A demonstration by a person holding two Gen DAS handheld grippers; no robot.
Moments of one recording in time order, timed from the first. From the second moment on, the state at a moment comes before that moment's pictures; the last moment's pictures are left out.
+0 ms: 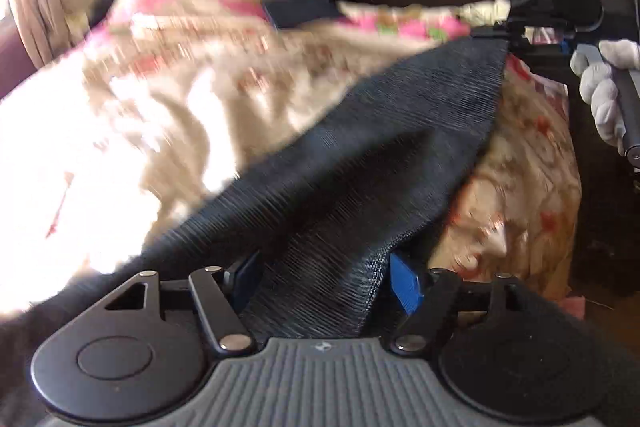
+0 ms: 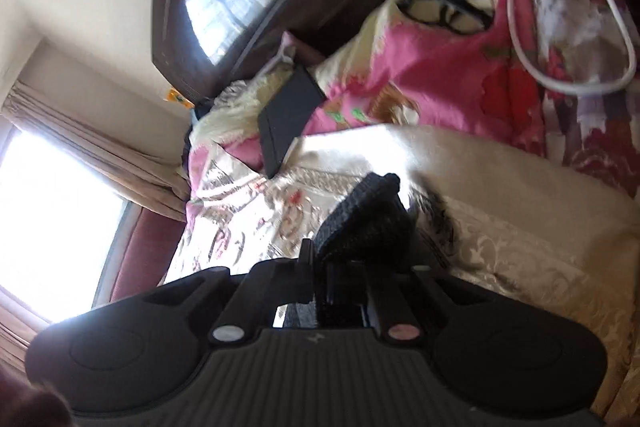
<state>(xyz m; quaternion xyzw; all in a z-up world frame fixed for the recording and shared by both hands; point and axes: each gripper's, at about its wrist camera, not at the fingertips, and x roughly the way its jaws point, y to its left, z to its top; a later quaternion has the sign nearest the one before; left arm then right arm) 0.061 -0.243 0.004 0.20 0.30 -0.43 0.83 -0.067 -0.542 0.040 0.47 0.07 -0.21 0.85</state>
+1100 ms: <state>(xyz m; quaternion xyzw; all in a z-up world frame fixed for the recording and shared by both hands) 0.170 -0.276 -0.009 0.27 0.37 -0.45 0.76 -0.057 -0.557 0.015 0.44 0.16 -0.24 0.85</state>
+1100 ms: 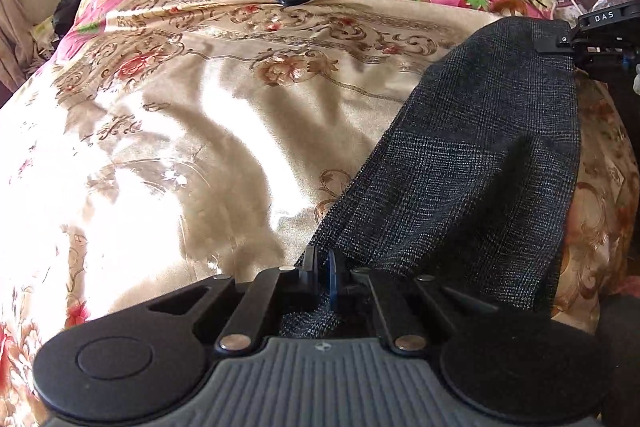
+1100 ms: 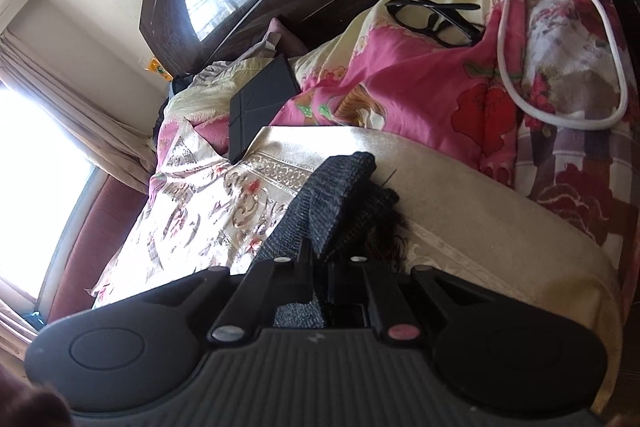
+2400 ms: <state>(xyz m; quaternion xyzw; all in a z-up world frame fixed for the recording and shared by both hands) 0.194 -0.288 -0.012 0.32 0.42 -0.49 0.70 -0.049 -0.560 0.008 0.44 0.17 -0.22 0.85</state>
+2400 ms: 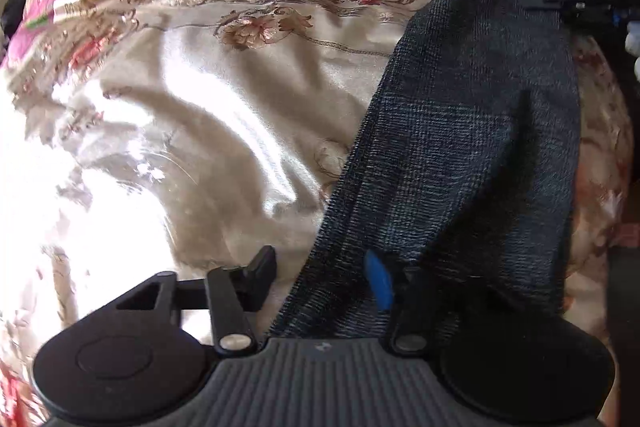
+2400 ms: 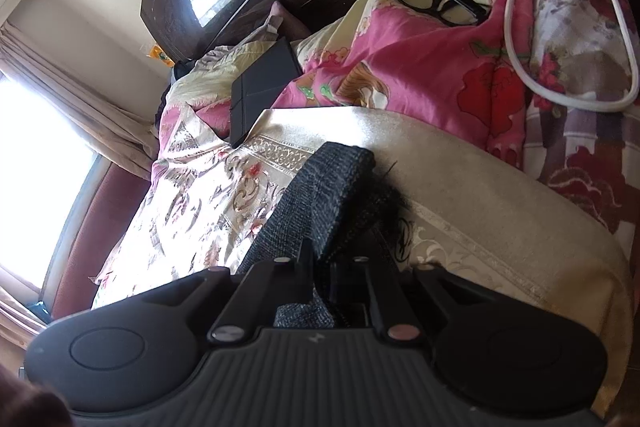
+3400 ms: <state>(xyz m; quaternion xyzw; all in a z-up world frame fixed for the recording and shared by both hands) 0.165 -0.295 -0.022 0.45 0.37 -0.52 0.62 -0.044 -0.560 0.000 0.45 0.18 -0.20 0.85</state>
